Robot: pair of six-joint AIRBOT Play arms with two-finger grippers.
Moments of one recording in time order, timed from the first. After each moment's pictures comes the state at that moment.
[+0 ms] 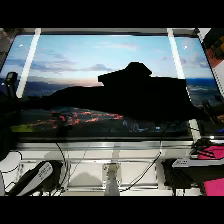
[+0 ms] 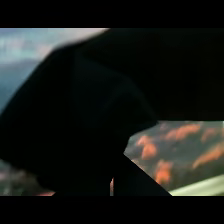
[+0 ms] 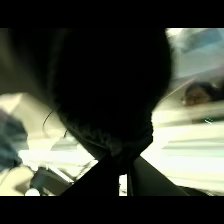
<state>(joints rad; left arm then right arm) 0.50 -1.04 0.78 0.86 -1.04 -0.63 -0.84 -1.57 1.26 -1.20 1.76 1.45</state>
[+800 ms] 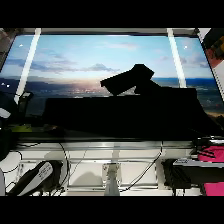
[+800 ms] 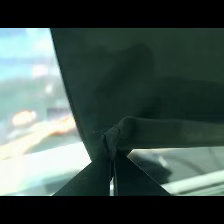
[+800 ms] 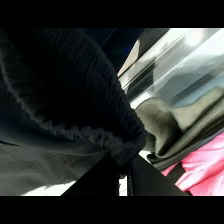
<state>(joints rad) 0.50 -1.03 0.64 1.31 -0.99 -0.69 -1.01 -1.52 1.22 -1.51 1.59 1.47</state>
